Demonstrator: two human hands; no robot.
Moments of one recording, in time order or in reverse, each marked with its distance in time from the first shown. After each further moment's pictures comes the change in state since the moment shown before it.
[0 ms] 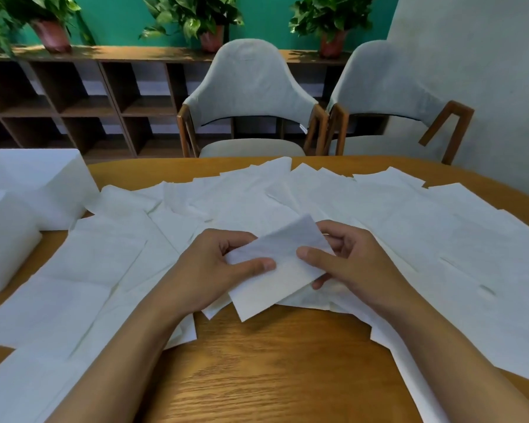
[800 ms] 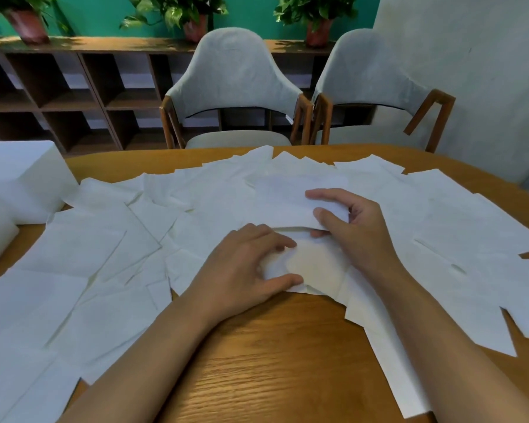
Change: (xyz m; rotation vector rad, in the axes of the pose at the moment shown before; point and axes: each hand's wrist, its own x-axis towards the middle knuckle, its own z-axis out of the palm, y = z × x) left_hand 0.014 -0.009 0.064 0.484 0.080 0.393; right_hand 0.012 0.018 -0.032 -0.120 0.325 -0.164
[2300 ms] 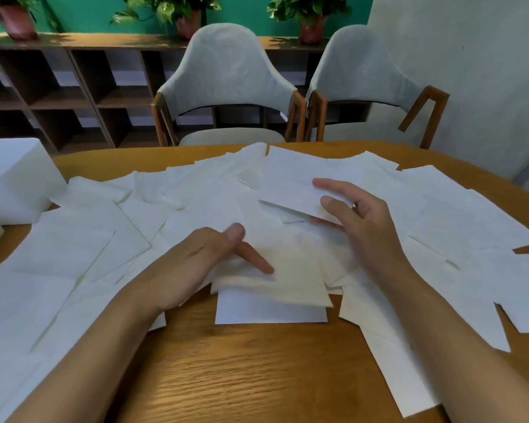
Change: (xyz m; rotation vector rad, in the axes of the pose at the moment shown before) left_hand -0.009 -0.001 -0.056 -0.485 -0.278 -0.207; right_hand 0.000 -0.001 -0.012 -0.023 0.026 0.023
